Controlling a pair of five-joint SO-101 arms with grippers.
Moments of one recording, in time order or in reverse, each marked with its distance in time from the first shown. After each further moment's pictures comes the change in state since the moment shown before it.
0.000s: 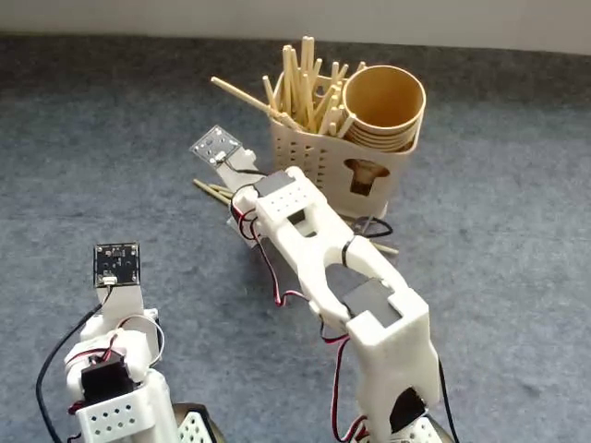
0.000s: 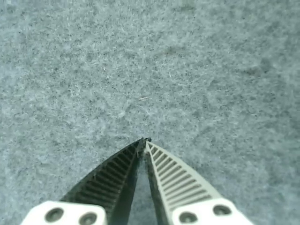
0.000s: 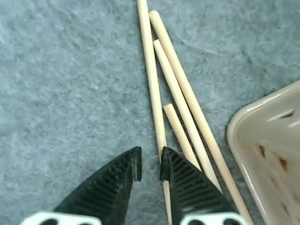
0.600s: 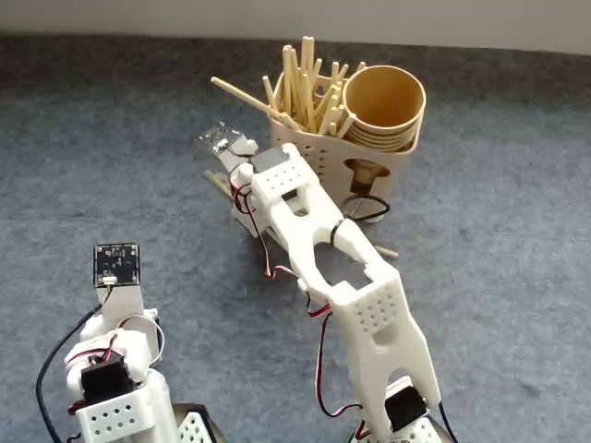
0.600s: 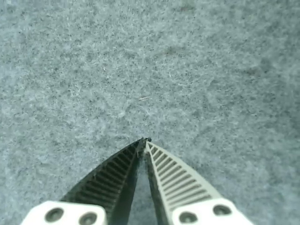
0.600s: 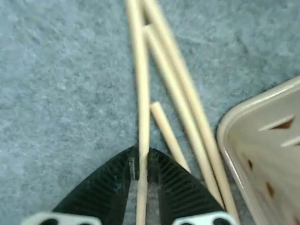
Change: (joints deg) left arm 0.0 0.0 0.0 0.0 0.0; right arm 2.3 16.8 -26.3 20.0 2.2
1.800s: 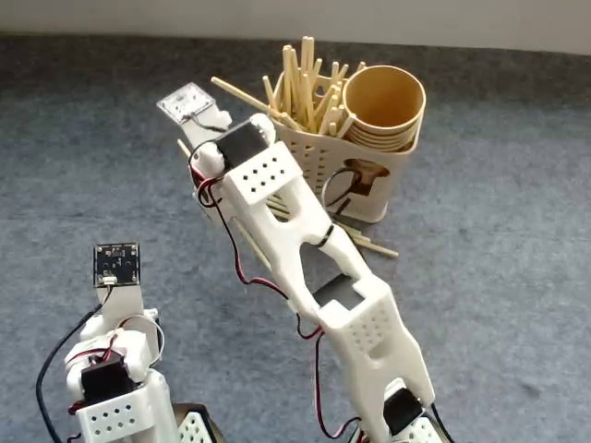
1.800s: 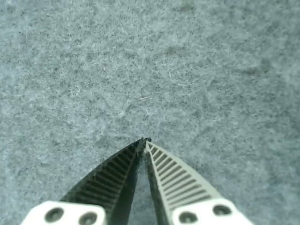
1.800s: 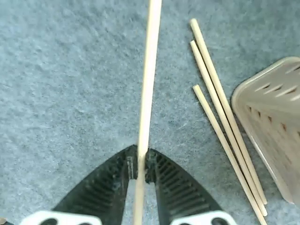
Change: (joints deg) left arm 0.0 0.0 0.0 0.0 0.0; right arm -7.2 -7.7 -25.3 26.8 -14.3
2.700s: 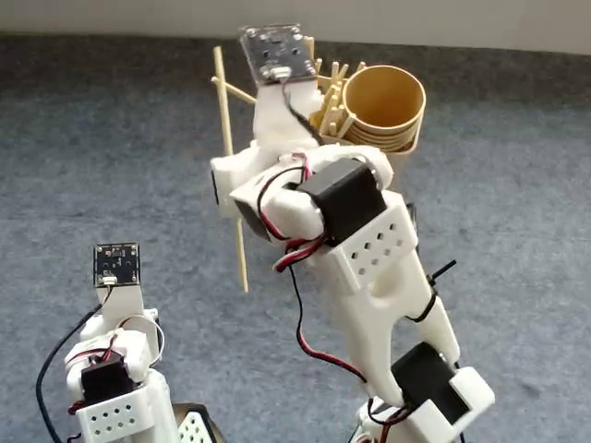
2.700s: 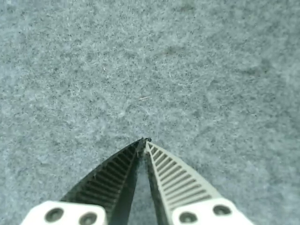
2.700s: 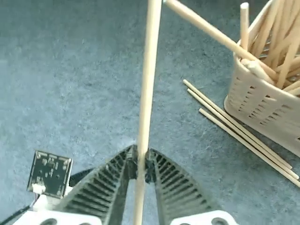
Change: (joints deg) left arm 0.0 0.0 0.0 0.0 0.0; right arm 0.5 -38.5 15.5 -3.7 -28.0
